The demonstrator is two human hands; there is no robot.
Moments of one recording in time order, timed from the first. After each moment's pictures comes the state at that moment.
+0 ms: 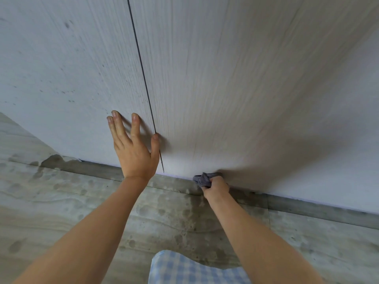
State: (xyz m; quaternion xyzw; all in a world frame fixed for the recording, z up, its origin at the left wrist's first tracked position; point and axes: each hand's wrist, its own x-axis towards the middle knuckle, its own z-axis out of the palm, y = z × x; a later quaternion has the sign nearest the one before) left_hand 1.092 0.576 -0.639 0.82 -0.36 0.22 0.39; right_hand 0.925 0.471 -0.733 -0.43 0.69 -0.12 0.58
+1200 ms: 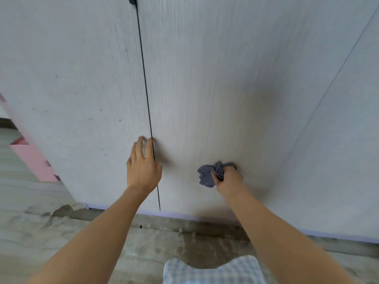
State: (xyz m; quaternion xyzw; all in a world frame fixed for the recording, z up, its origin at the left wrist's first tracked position) left_hand 1.036 0.611 -0.490 0.87 -0.41 0.07 0.27; right_hand 0.875 0.495 -0.466 -0.07 0.45 -0.42 0.79
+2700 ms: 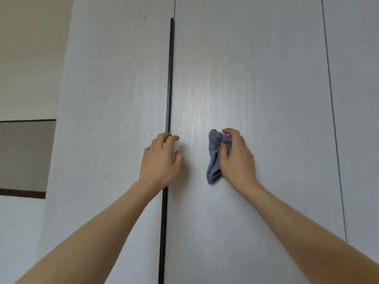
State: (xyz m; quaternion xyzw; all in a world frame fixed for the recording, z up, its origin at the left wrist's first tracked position) left_hand 1.056 0.580 0.157 0.67 -0.48 0.42 0.39; right_hand 0.917 0.473 0.163 -0.75 0.16 -0.64 0.09
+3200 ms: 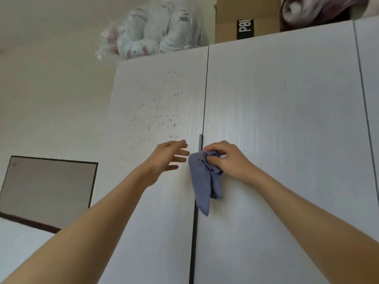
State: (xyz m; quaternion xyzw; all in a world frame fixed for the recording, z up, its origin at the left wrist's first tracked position) left_hand 1.066 0.669 0.509 0.60 -0.48 0.00 0.64; right_hand 0.933 0.544 0.519 -0.88 -0.04 -0.43 0.20
